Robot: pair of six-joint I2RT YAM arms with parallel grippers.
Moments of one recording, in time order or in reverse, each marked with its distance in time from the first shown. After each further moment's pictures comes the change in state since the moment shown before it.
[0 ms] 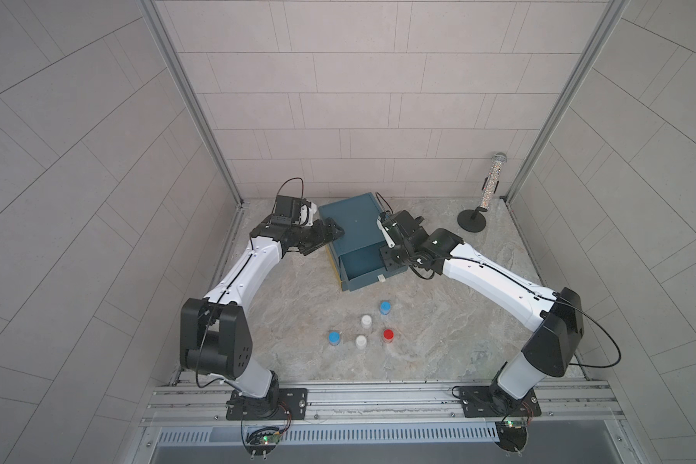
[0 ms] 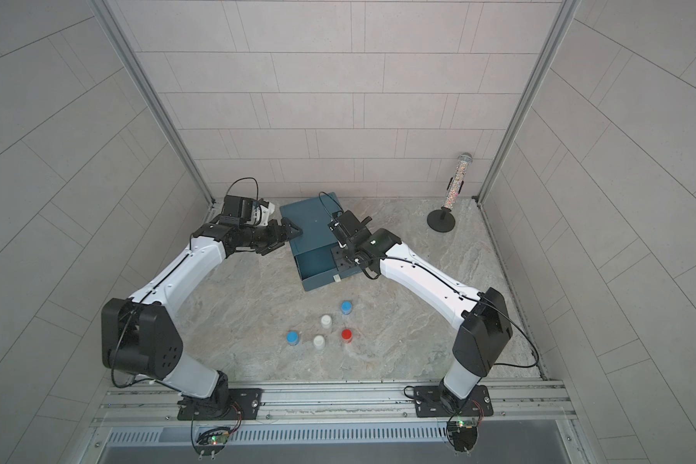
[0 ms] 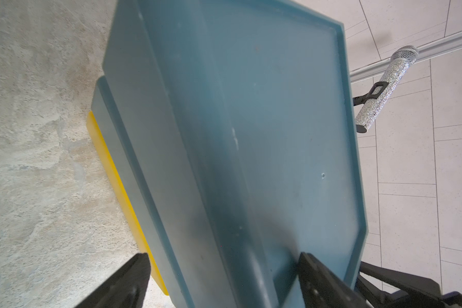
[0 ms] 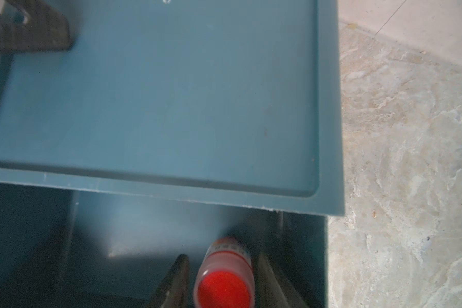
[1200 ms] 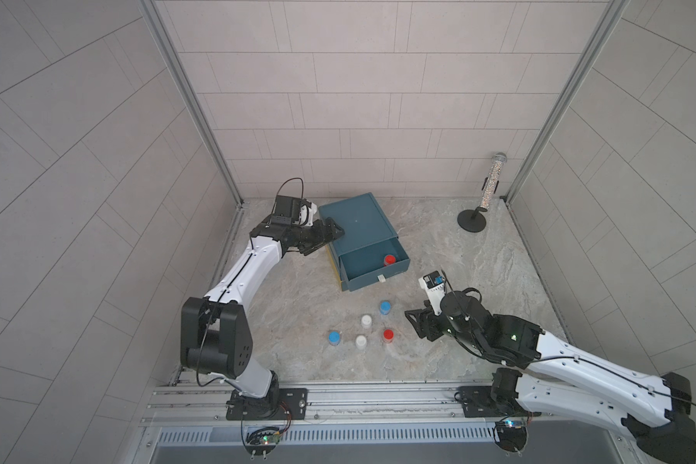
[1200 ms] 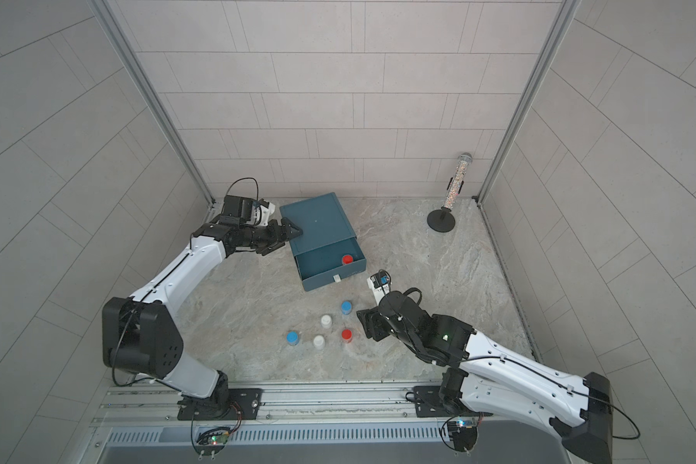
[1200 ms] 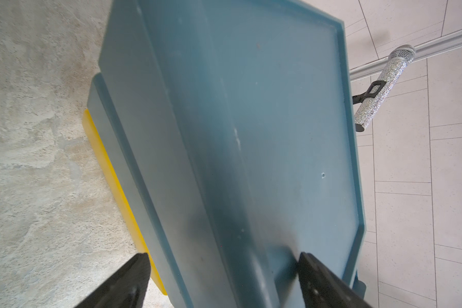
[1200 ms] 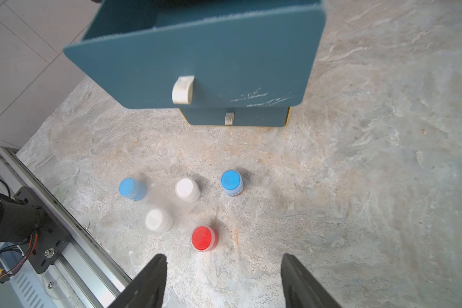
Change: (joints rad) left arm 0.000 0.007 0.000 -0.001 0.006 0.000; right arm 0.266 -0.769 -0.844 0.286 0.064 0.209
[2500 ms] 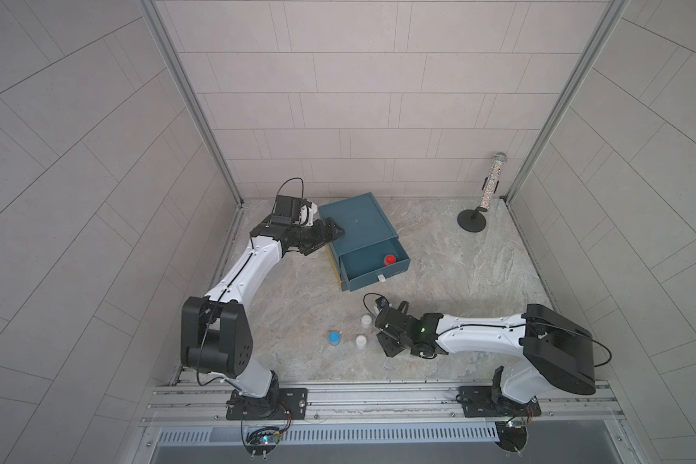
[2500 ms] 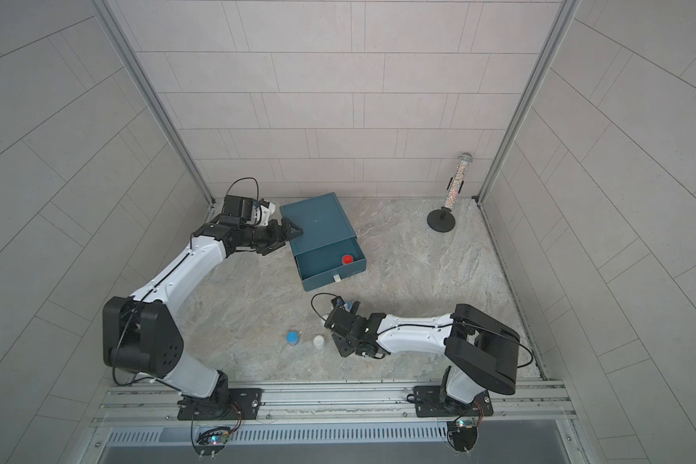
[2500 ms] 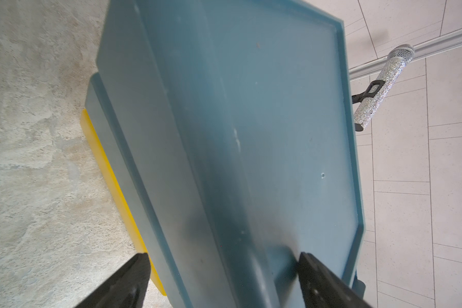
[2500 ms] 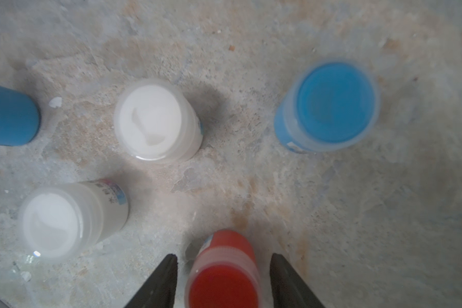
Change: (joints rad) left arm 0.000 0.003 0.000 0.002 0.005 0.000; right arm 0.095 0.680 0.047 0.211 -0.058 0.065
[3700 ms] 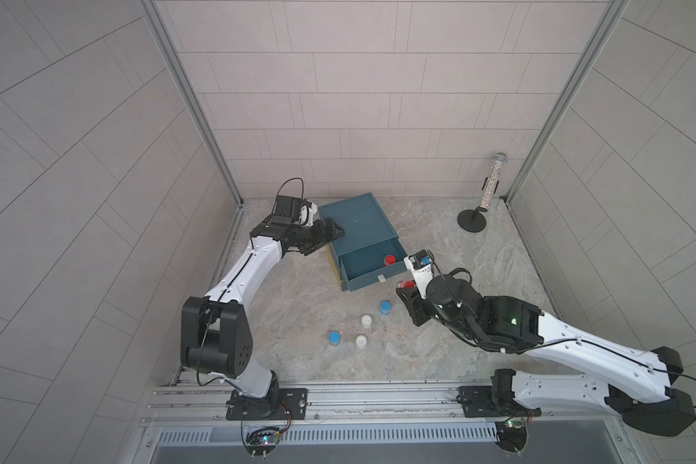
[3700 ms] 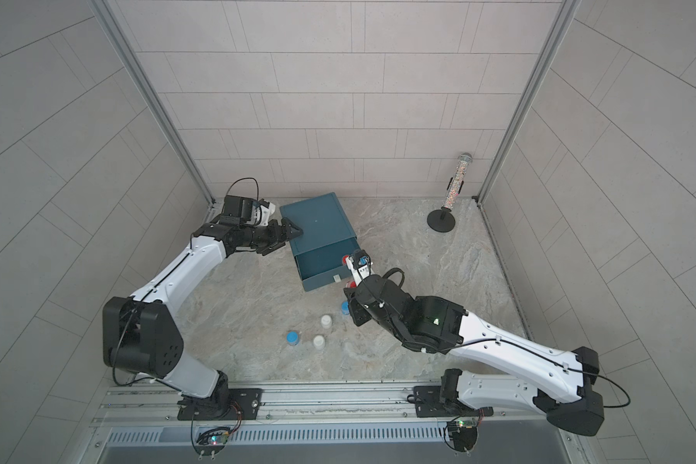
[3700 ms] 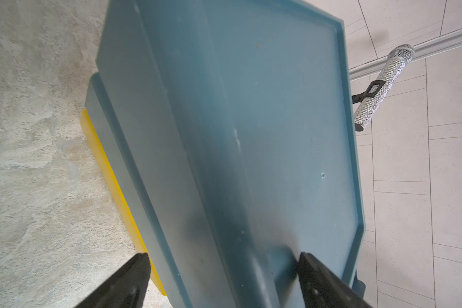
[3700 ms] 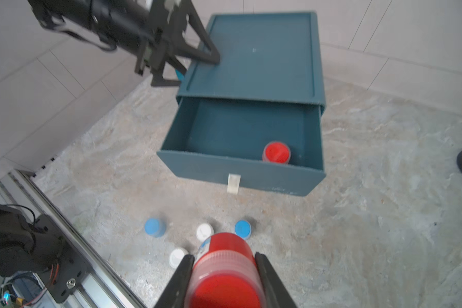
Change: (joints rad) left arm 0.000 0.000 0.000 0.000 0.000 0.000; right arm 0.014 -0.501 0.419 -0.396 0.254 -0.149
